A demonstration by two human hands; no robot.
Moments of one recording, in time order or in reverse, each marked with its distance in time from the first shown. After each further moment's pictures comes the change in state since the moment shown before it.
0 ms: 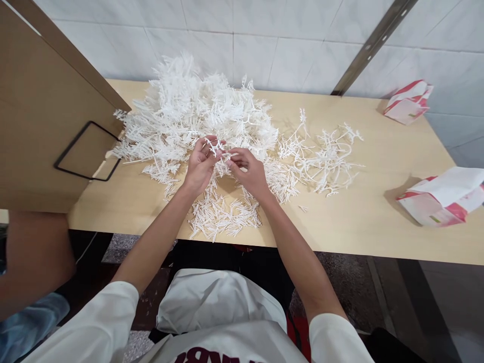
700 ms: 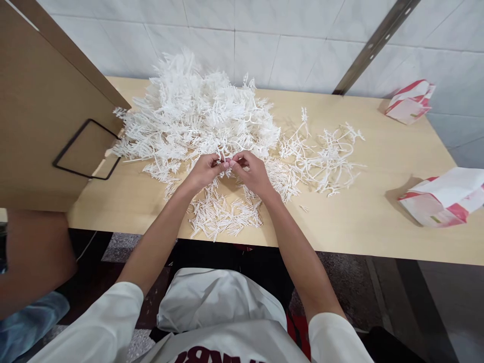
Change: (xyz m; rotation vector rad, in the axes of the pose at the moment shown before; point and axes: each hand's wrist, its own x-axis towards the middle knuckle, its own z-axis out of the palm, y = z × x) left_hand -0.001 0.002 -0.009 0.526 -0.204 -0.130; right_hand 0.003 -0.002 -0.009 -0.132 -0.091 0.039
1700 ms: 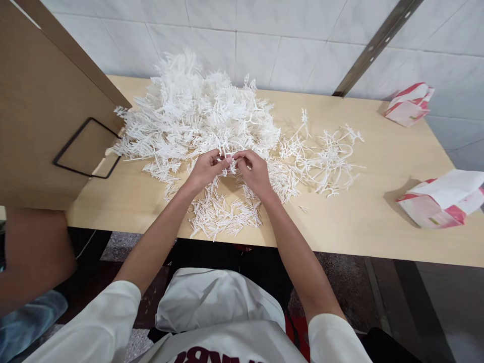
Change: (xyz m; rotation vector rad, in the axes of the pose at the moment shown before) left_hand -0.002 0.009 0.004 -0.043 0.076 0.026; right_hand 0.000 -0.003 0.003 0.022 0.109 0.014
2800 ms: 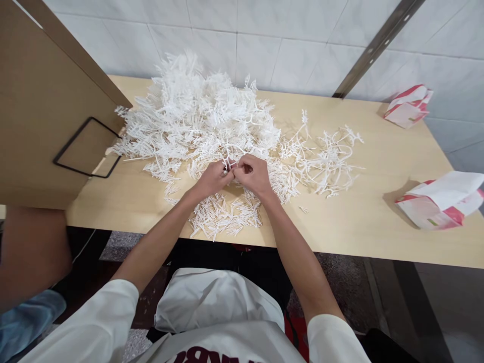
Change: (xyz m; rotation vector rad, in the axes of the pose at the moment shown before) left_hand -0.009 0.000 0.013 0.379 -0.132 0.135; right_hand -0.001 -0.001 -0.003 -0.164 0.007 -0.060
